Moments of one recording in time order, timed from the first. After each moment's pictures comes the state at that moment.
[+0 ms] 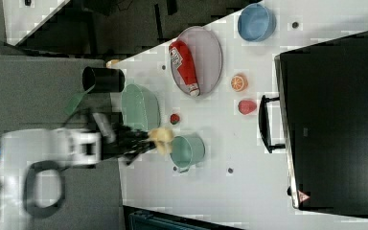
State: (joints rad) arm 0.00 -0.19 0.01 -2.15 0.00 0.34 0.10
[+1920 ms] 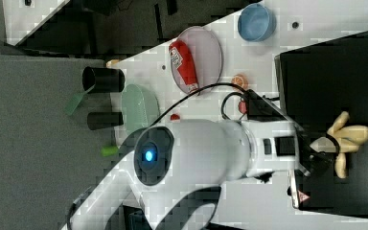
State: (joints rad) arm -0.09 0.27 -0.66 -1.87 0.02 0.53 -0.79
